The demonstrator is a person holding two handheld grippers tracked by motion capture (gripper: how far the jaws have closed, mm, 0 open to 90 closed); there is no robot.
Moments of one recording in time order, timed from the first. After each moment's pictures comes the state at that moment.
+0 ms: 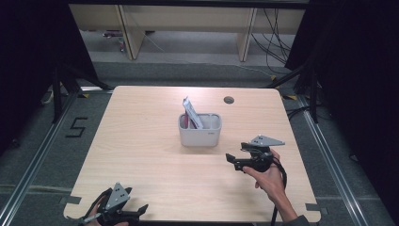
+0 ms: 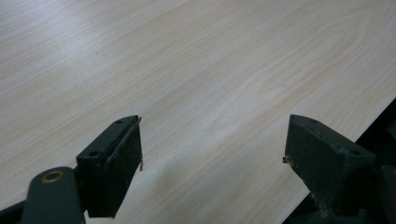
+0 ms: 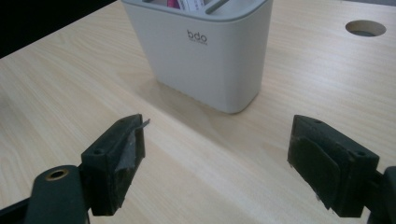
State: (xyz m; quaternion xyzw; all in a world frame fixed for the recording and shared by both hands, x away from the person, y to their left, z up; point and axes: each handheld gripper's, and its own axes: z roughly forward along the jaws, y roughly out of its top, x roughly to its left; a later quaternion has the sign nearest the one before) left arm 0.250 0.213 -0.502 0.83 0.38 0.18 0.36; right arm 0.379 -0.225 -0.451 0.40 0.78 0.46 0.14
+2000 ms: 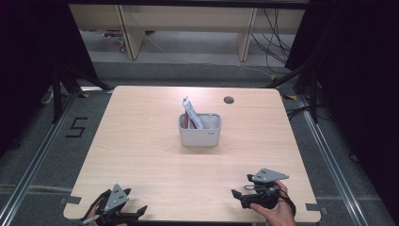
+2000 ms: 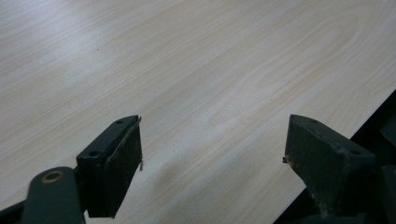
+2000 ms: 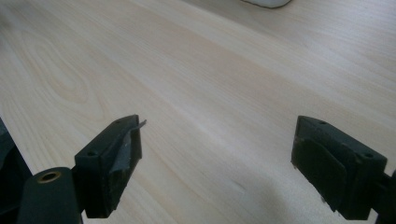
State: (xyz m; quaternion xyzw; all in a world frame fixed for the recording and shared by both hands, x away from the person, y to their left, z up) left arm 0.246 0.215 -0.502 0.83 0.38 0.18 0.37; right arm 0.297 -0.239 -0.485 0.39 0.82 0.40 0.12
